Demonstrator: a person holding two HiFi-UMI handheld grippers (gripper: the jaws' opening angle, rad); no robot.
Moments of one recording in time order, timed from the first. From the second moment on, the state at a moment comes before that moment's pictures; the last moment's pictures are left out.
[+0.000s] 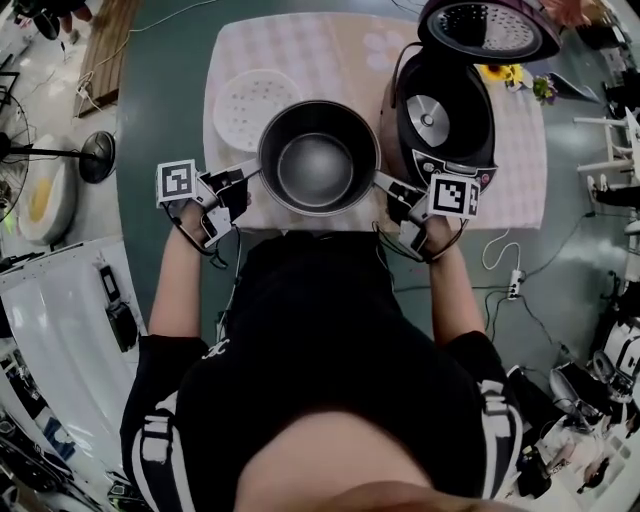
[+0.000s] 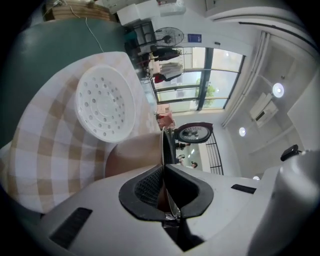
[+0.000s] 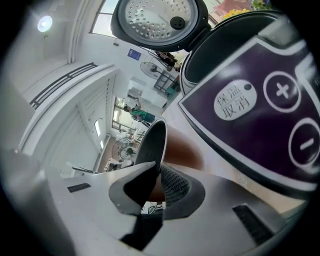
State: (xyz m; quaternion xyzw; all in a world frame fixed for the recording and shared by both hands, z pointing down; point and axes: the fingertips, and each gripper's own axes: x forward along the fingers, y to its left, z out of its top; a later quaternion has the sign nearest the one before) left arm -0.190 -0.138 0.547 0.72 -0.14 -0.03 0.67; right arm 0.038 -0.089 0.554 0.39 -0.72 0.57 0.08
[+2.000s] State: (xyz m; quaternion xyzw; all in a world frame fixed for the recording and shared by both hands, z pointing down) left arm -0.185 -0.232 0.368 0.86 -0.50 0.08 0.00; right arm 0.022 -0.195 0.344 0.64 -0.77 0.00 -0.01
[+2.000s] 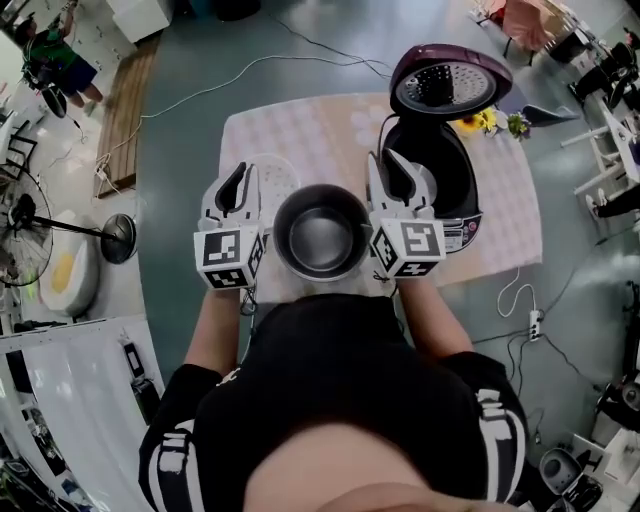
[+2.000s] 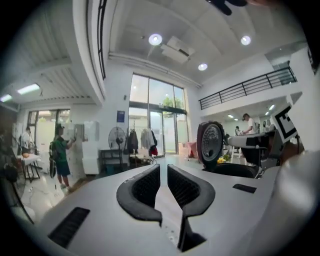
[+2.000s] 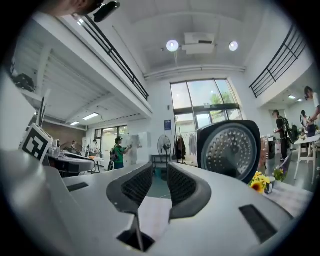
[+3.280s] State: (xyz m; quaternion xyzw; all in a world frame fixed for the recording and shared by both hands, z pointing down) left arm -0.170 -0.192 0.333 0.86 -0.51 0.03 -0.04; right arm -0.010 -0.168 0.316 0.60 -0.80 -0.04 -0.04
